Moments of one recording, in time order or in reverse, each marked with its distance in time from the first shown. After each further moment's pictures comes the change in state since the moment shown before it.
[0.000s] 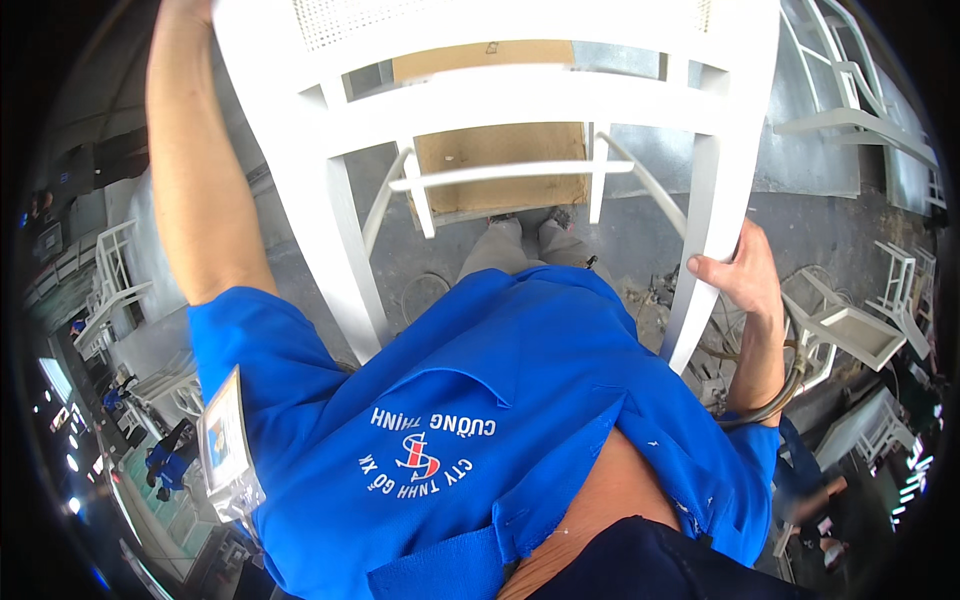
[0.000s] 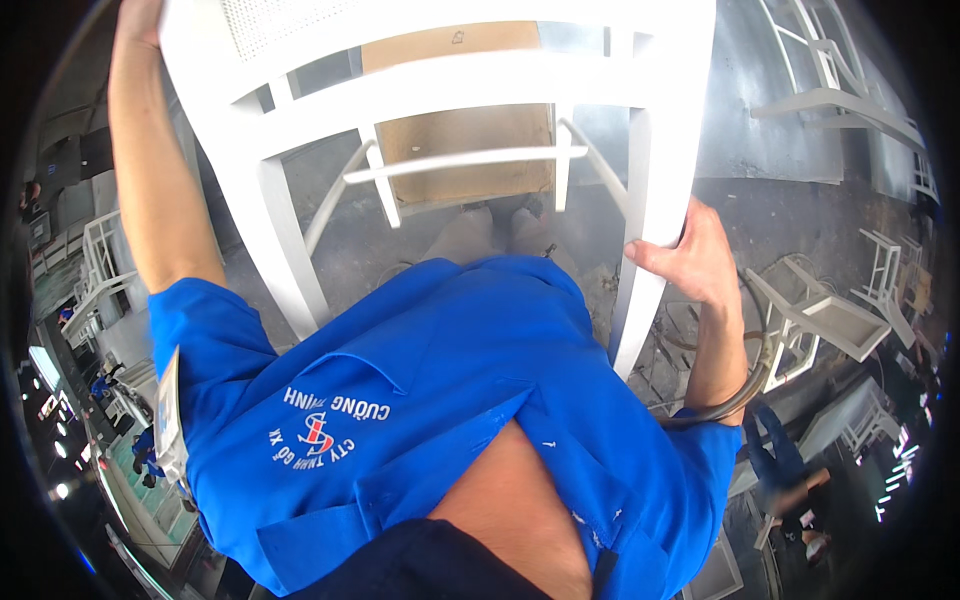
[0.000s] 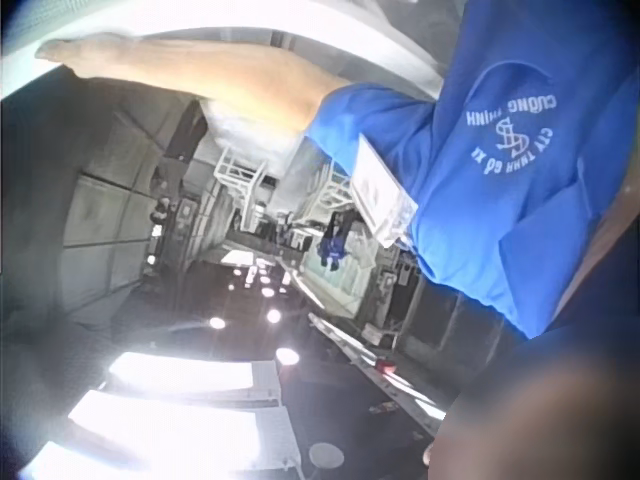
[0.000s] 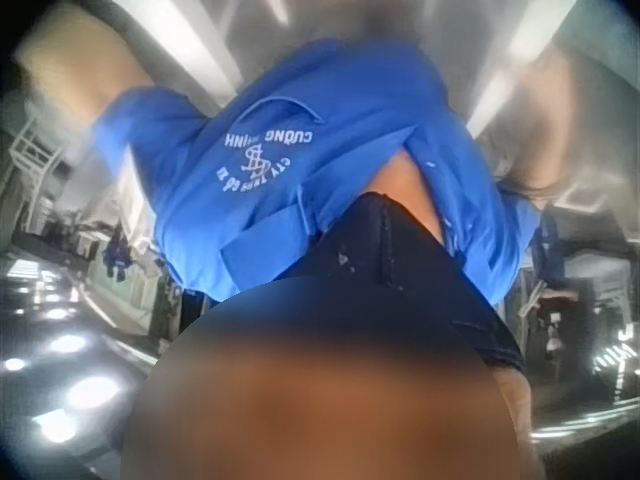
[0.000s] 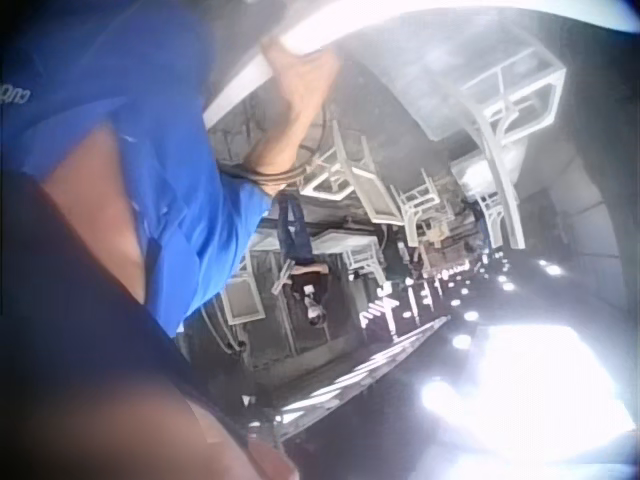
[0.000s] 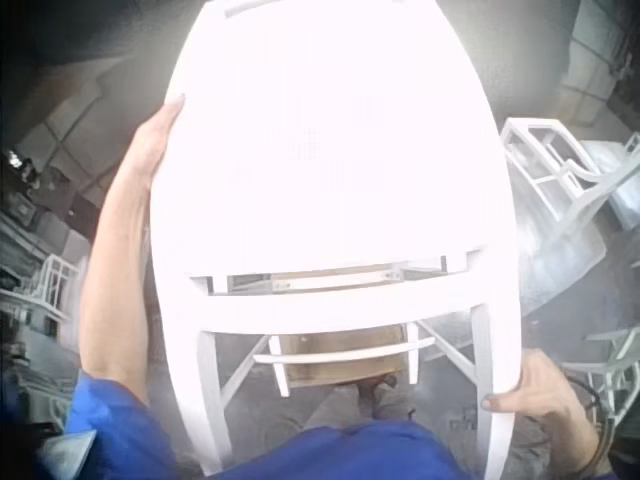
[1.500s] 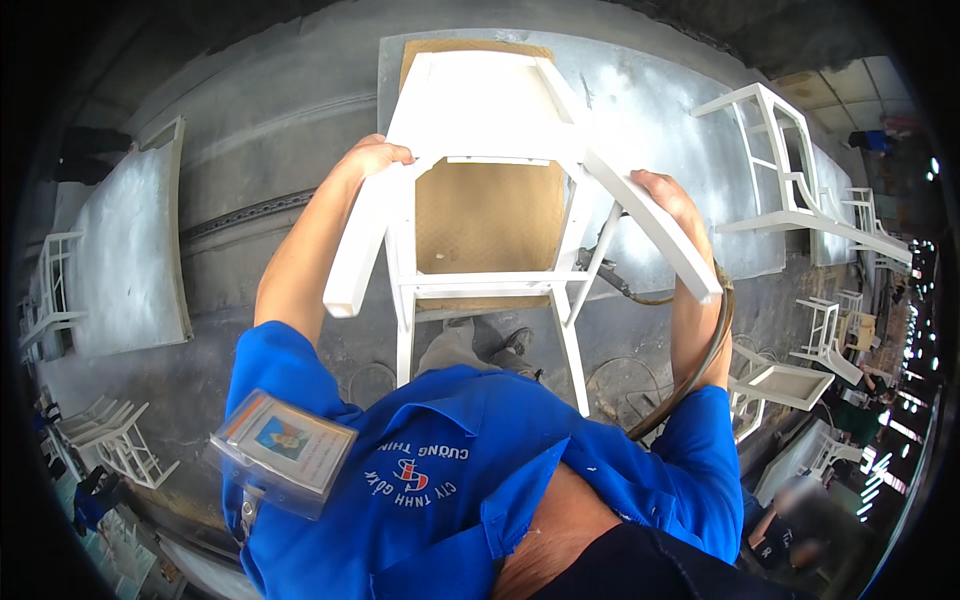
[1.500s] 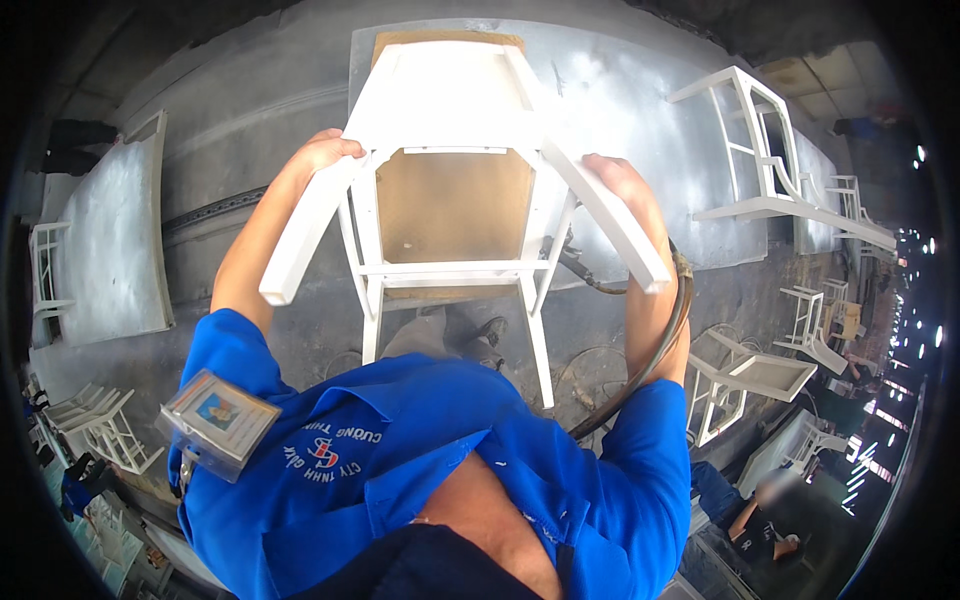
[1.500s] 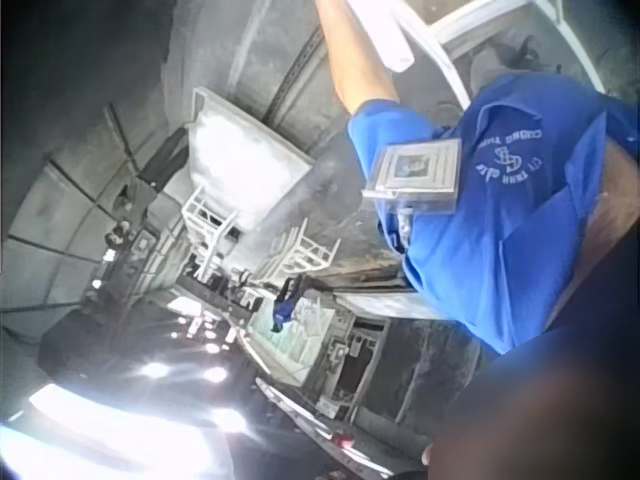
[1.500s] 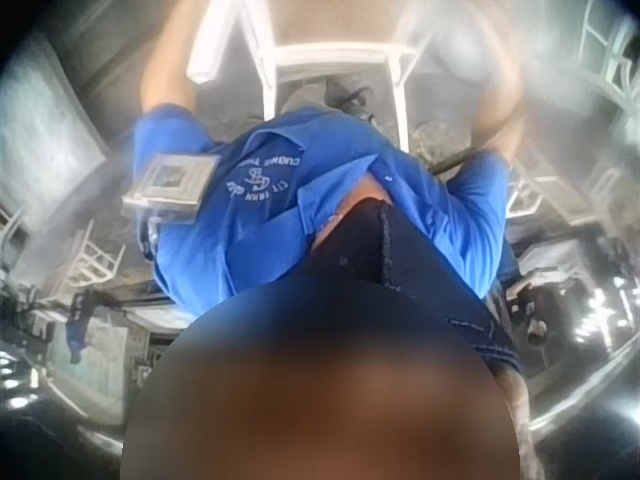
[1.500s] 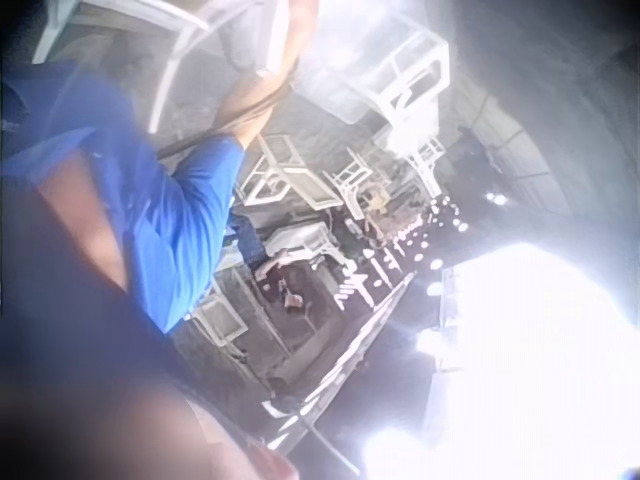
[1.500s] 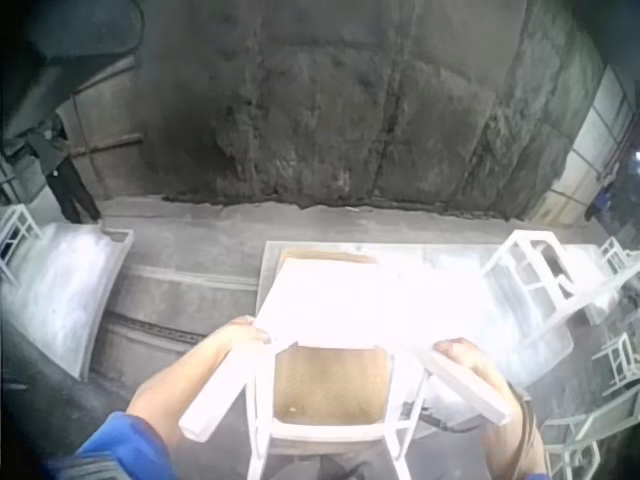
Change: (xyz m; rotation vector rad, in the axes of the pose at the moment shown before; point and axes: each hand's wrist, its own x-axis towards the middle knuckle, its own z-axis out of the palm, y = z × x) left_hand -0.102 -0.263 -0.041 0.113 -0.237 -0.960; right_hand 0.252 -0.083 0.023 0.079 0.120 0.160
